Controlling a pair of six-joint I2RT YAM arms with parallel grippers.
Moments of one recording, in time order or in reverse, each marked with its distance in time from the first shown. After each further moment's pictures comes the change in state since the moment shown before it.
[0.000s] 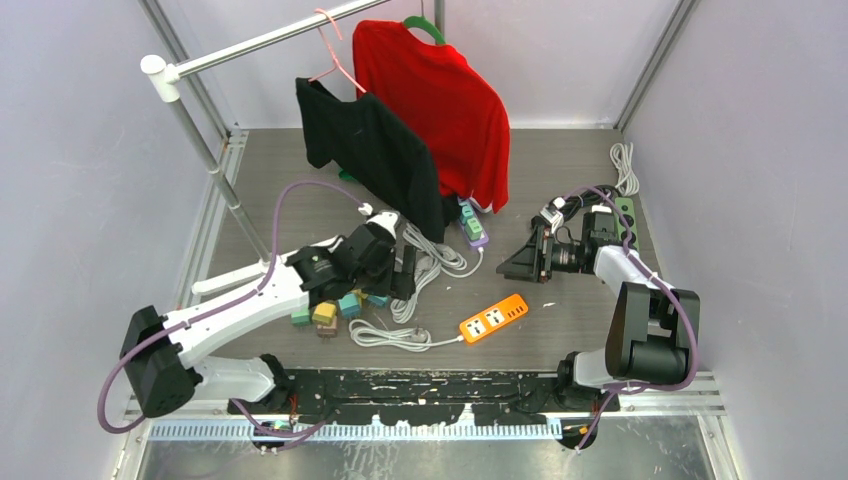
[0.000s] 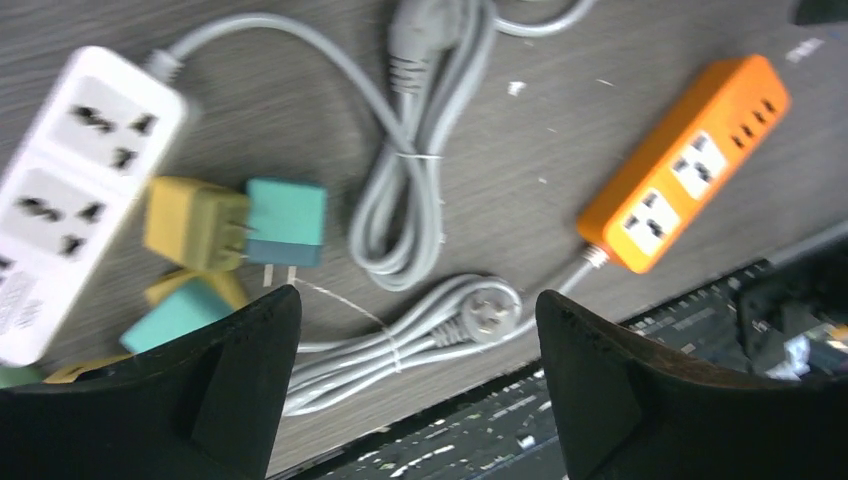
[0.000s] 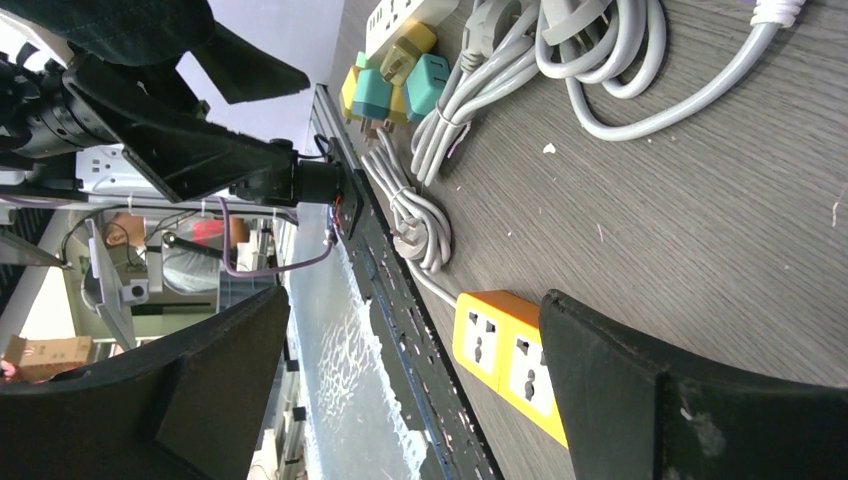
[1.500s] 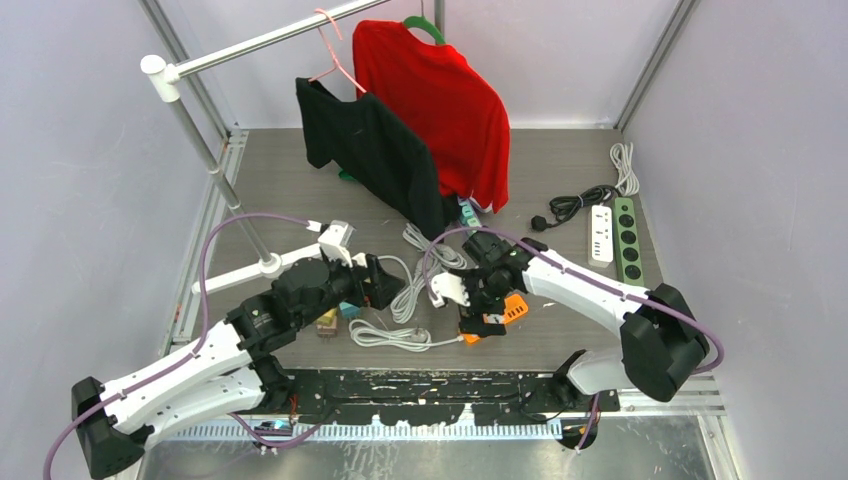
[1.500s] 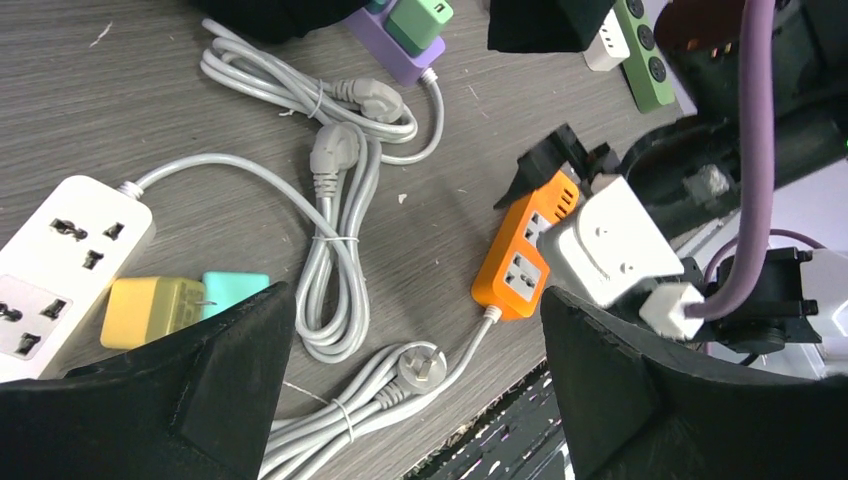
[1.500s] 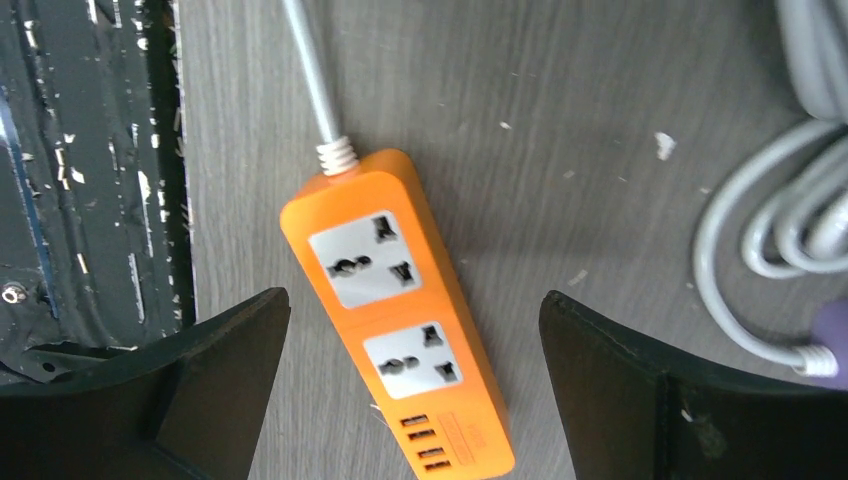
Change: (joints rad) left arm 0.000 -0.525 -0.417 0.468 0.043 0.031; right arm 0.879 -0.040 0.189 -0.343 0.912 -0.914
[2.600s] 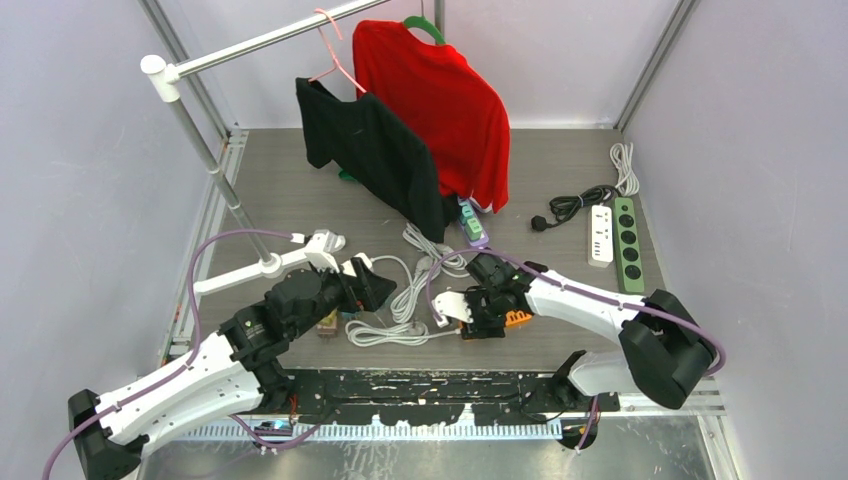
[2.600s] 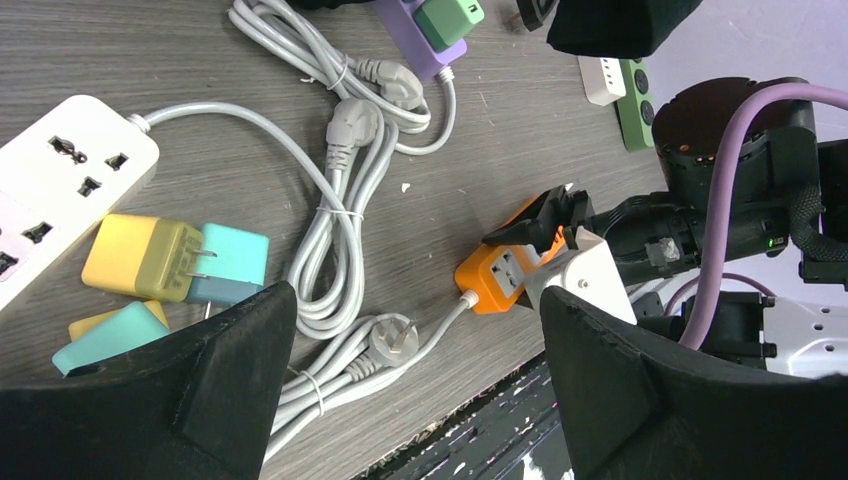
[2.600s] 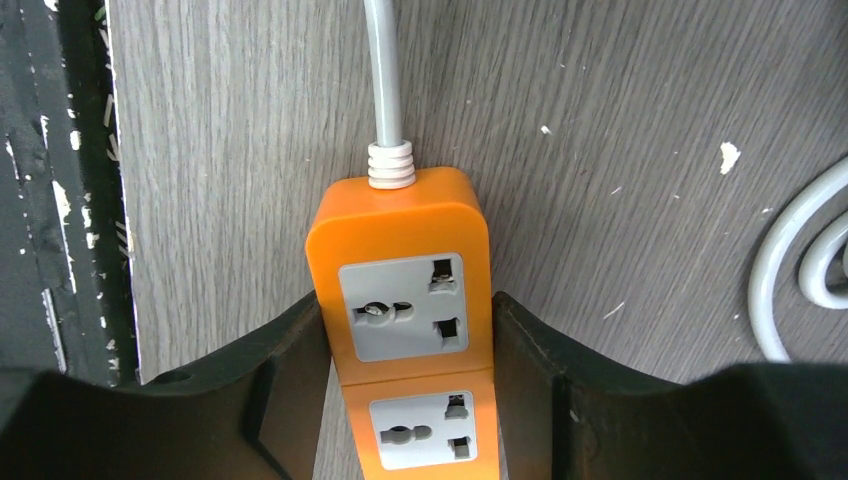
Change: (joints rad) left arm 0.000 -0.103 -0.087 -0.023 -0.066 -0.175; right arm 0.050 -0.045 -0.216 0.237 0.061 -0.012
